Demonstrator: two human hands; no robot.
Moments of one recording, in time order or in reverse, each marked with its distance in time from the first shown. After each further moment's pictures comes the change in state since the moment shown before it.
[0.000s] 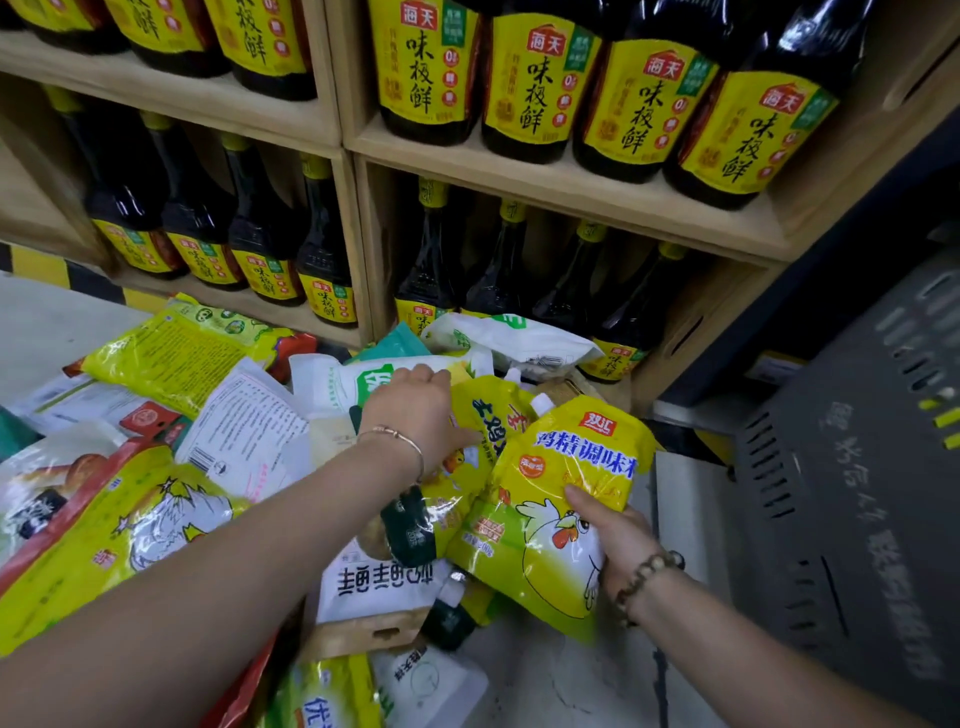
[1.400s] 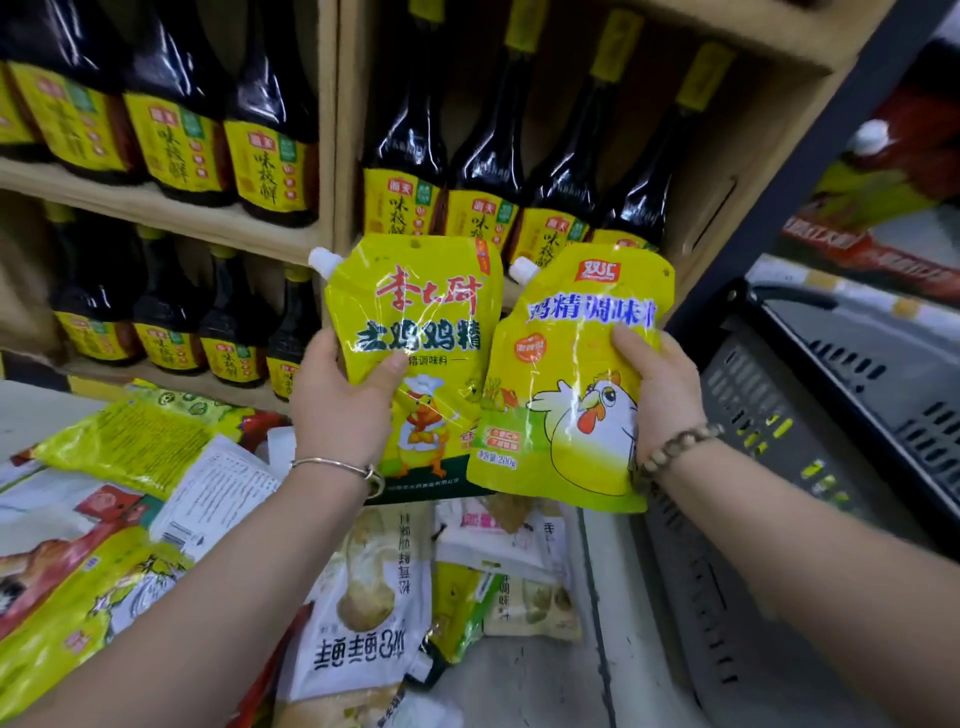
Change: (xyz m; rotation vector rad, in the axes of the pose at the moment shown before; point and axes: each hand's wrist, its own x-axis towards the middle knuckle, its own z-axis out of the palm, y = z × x) left_hand -0.077 -0.004 -0.117 -1.379 0.696 -0.046; right_hand -0.125 -0.168 0.032 0.171 0.001 -0.754
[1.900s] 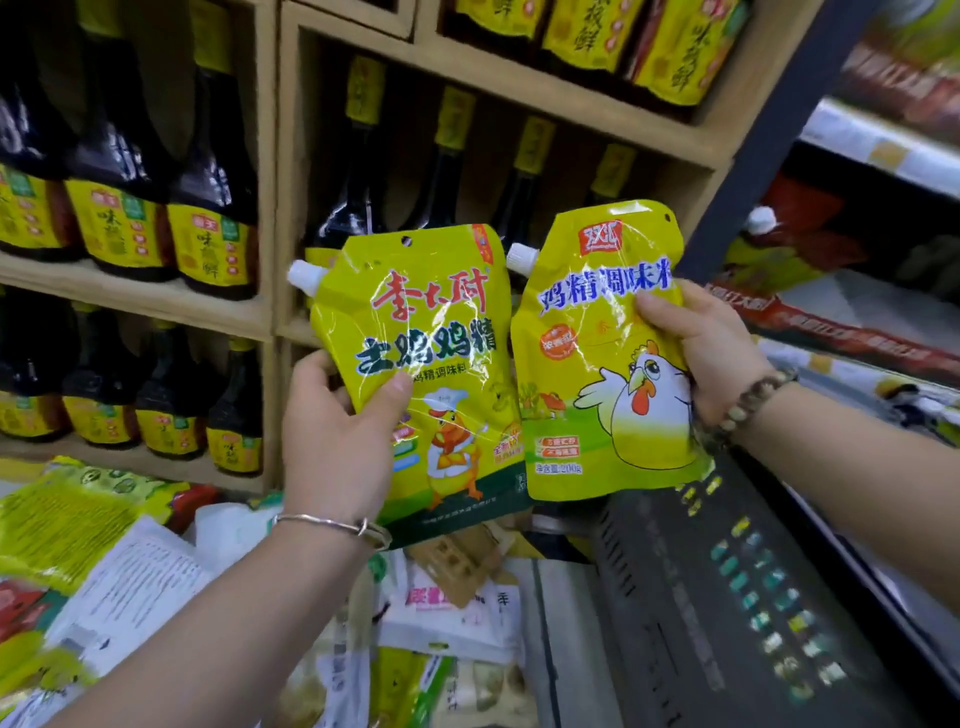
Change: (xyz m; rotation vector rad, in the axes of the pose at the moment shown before) left_hand -0.013 0.060 0.040 -0.274 -0.049 0.001; right_hand 0.039 -0.119 -0.032 -0.274 -0.154 -0.137
